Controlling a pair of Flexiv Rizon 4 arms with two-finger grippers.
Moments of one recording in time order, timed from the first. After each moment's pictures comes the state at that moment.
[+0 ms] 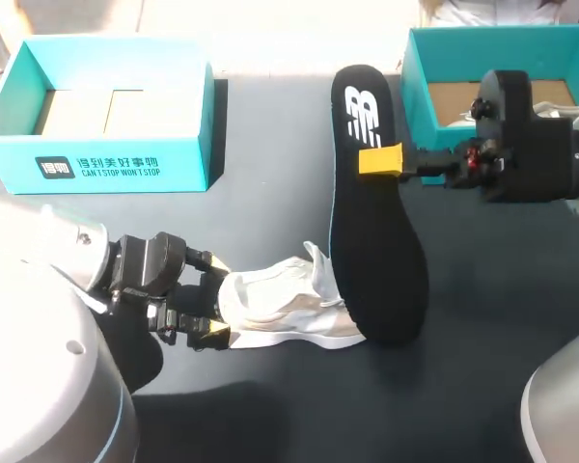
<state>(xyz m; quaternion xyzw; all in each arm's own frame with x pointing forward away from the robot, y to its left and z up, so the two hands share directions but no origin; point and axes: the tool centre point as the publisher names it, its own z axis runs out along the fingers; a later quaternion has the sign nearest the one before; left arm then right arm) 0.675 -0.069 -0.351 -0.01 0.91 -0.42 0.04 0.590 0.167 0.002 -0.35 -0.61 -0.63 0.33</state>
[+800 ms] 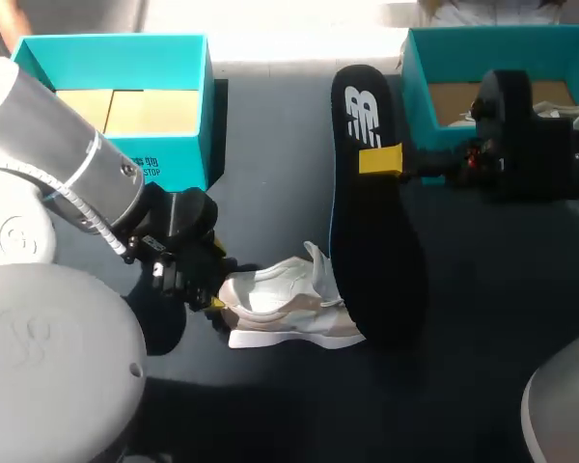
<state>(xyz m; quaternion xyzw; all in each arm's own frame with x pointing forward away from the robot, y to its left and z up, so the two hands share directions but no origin) 0.675 -0.064 -0.304 -0.02 0.96 -0.26 -0.01 0.591 0.167 0.002 -0.35 -0.61 -0.63 0.33</state>
